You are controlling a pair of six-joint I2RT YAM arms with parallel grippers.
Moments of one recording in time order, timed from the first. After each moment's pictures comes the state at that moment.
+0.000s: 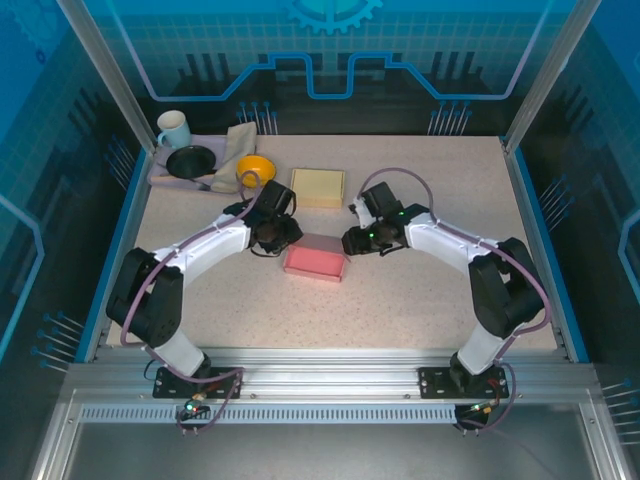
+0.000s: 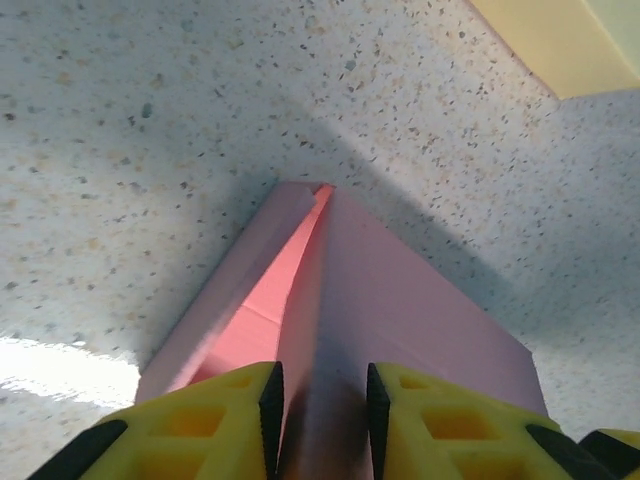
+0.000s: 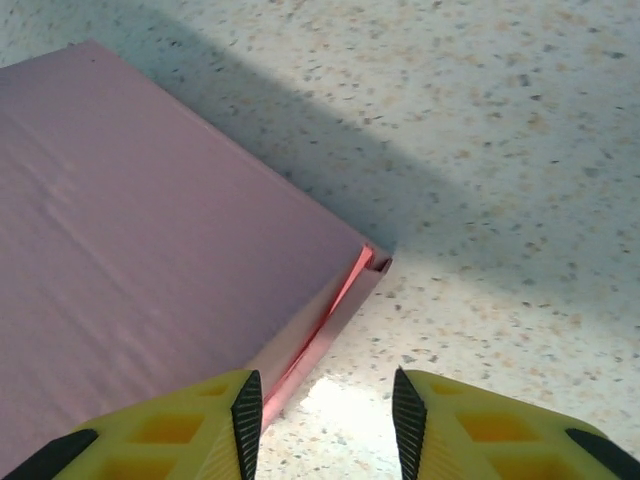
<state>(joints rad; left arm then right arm) -0.47 1.62 1.14 -0.59 0.02 -1.05 0.54 1.69 1.14 -0.53 -0.22 0.29</state>
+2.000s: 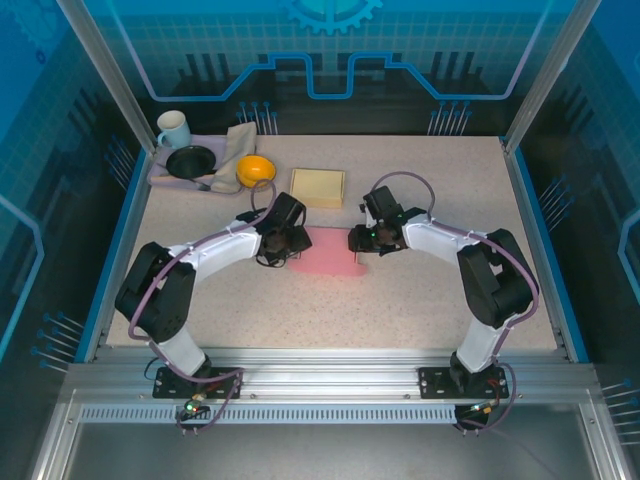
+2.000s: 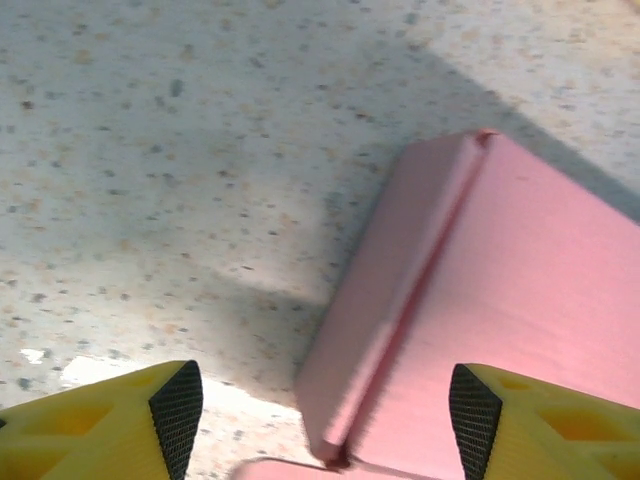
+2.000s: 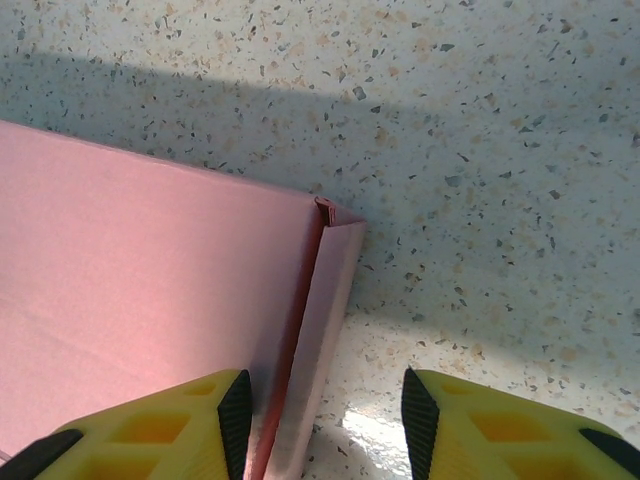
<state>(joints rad) -0.52 1.68 1.10 -0.56 -0.04 -1.00 0.48 1.77 1.10 -0.42 -0.13 0.44</state>
